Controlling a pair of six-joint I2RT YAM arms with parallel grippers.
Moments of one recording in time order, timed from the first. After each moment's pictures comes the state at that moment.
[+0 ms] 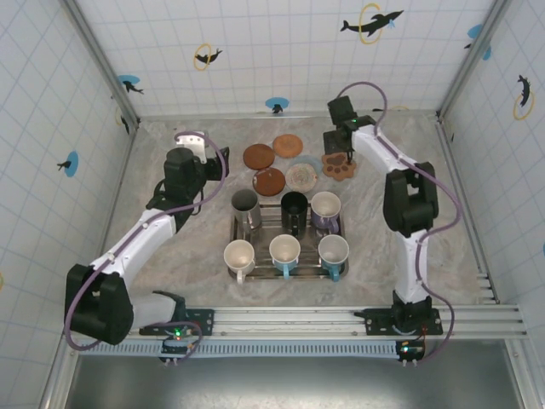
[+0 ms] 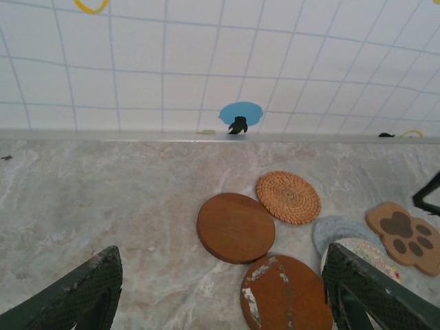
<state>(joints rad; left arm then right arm) -0.32 1.24 0.83 0.10 0.01 -0.18 0.37 2.23 1.92 -0.76 0.26 0.15</state>
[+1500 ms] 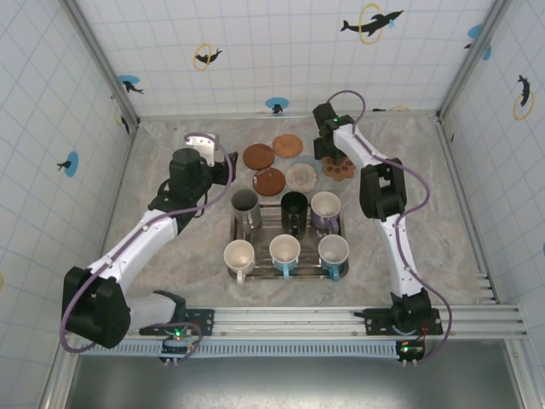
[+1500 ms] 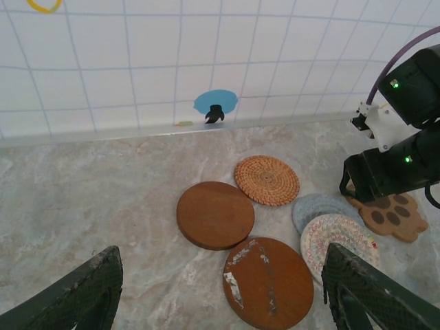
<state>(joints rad) -0.38 1.23 0.85 0.04 0.02 -0.13 0.36 2.57 2.30 -0.94 0.26 0.24</state>
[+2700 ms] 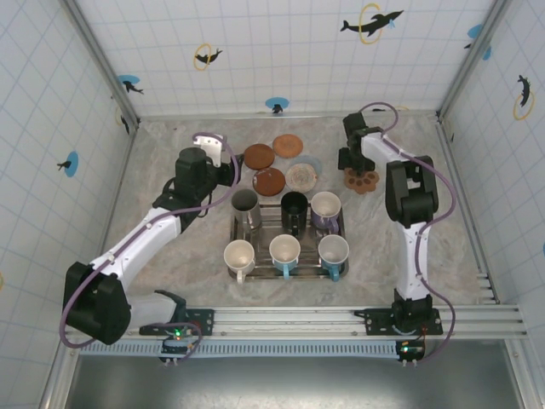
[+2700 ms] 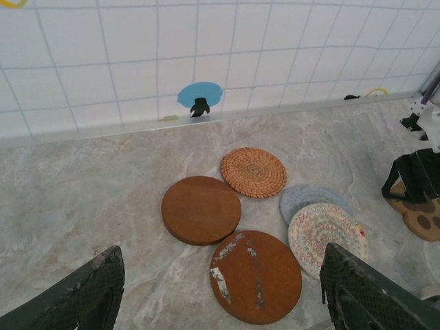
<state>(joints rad) -0.42 1.26 0.87 0.03 0.02 -0.11 0.22 2.27 1.76 -0.73 0.17 0.26</state>
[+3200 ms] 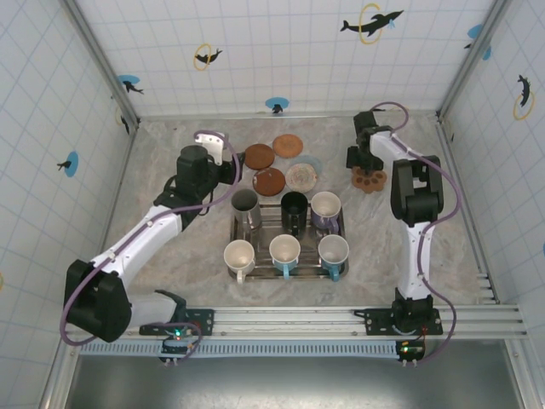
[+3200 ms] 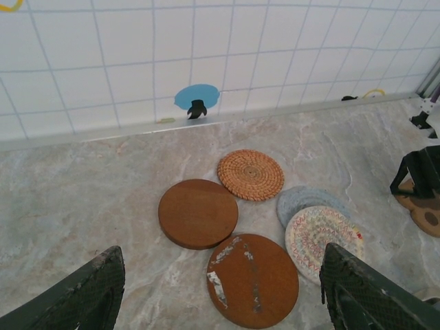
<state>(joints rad) -0.43 1.28 0.90 0.02 0.02 -0.11 0.18 2.27 1.76 -0.73 0.16 0.24</state>
